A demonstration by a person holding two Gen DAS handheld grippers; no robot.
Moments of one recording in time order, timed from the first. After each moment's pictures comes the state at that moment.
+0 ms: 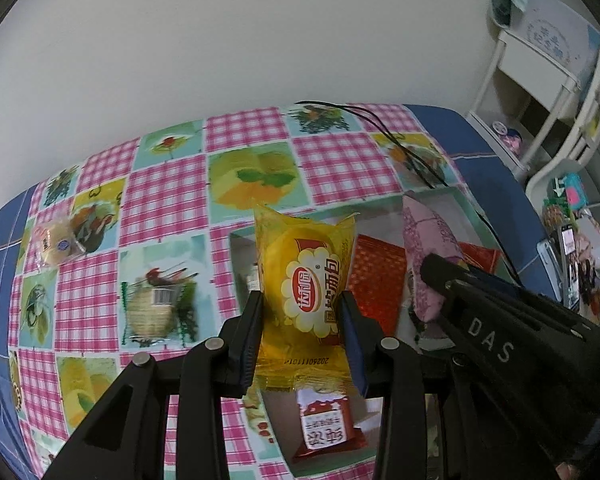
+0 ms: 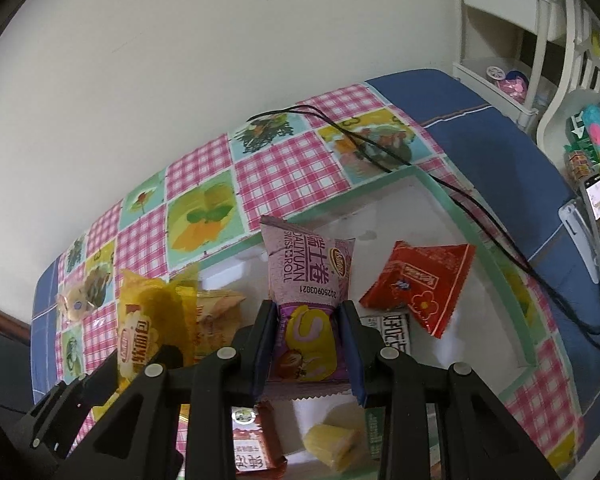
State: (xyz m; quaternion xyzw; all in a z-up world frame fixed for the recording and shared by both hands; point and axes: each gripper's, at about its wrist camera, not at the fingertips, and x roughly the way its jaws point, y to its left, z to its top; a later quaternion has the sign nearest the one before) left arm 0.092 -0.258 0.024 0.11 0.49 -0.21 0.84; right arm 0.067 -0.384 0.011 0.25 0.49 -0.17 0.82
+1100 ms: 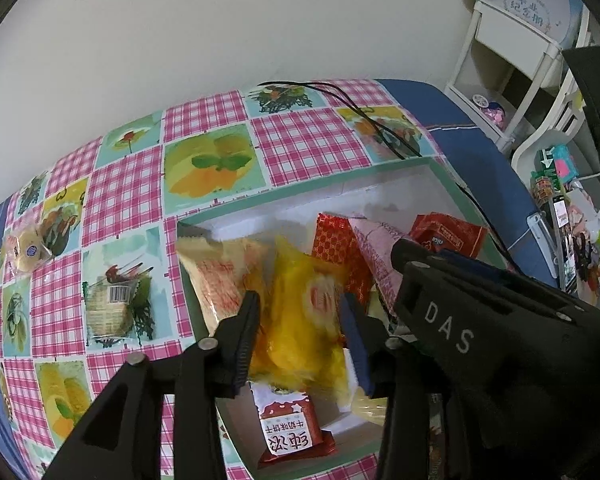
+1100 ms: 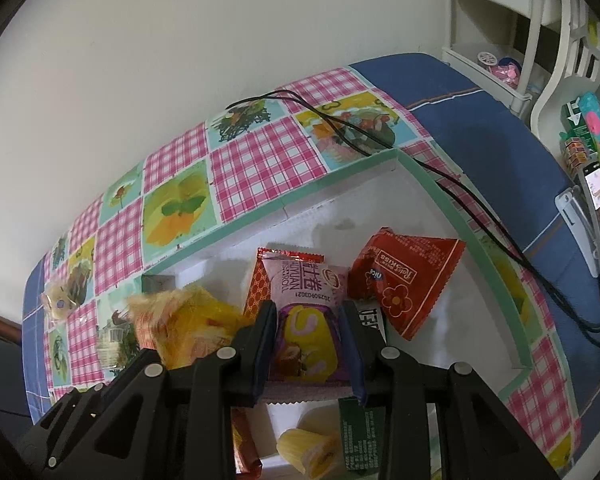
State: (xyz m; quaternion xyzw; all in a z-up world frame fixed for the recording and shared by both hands) left arm 0.082 -0.285 0.002 0.13 0.51 -0.24 0.82; right arm 0.066 -0.398 -0.007 0.25 0.50 -0.18 0.81
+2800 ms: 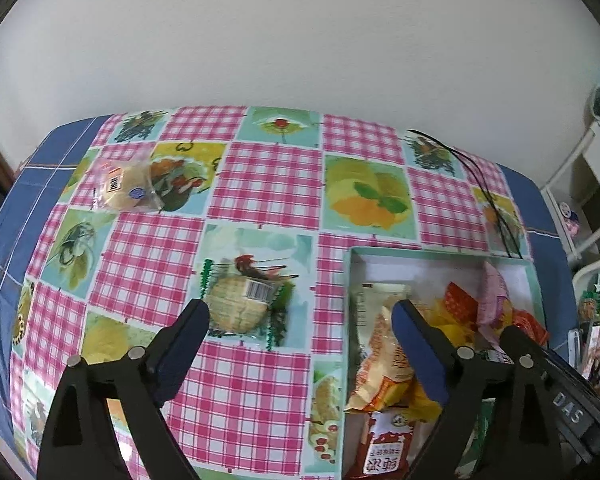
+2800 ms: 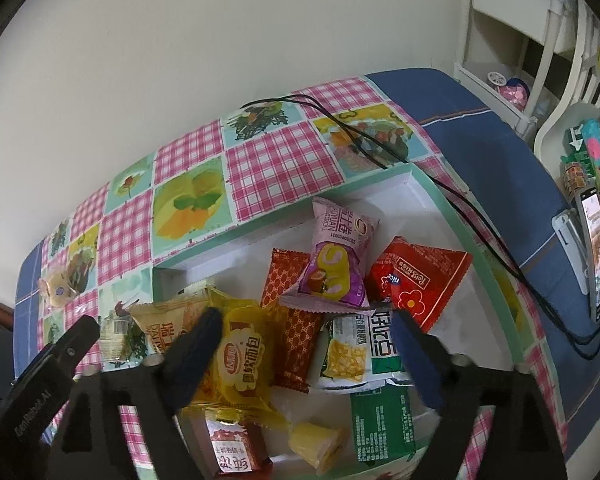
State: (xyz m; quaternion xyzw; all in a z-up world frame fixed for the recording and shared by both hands) left arm 0.133 -0.179 0.019 0.00 0.51 -0.07 0.86; right arm 0.073 -0.379 0.004 0.21 0.51 -0.18 0.81
